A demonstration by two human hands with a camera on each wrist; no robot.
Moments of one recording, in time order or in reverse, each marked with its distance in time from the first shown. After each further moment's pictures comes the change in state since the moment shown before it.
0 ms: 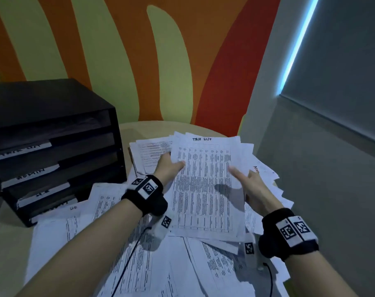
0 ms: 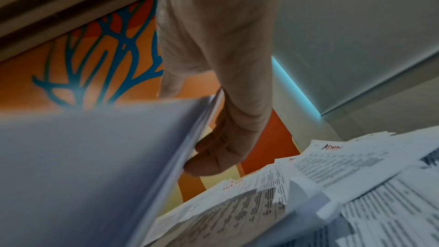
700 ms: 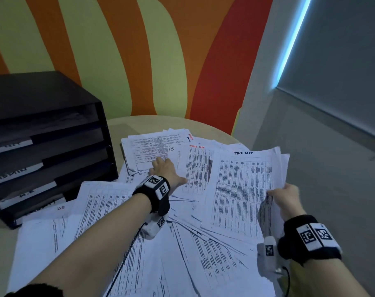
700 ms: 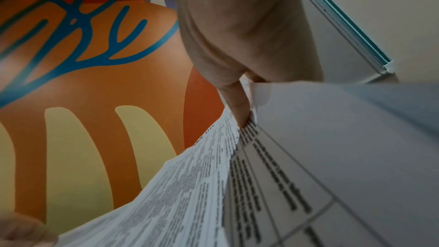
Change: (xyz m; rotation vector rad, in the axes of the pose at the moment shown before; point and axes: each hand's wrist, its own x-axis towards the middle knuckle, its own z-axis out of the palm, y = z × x) left_hand 0.022 -0.034 0.017 1.238 -0.027 -0.091; right_hand 0.012 0.038 -0.090 -0.181 0.587 0.103
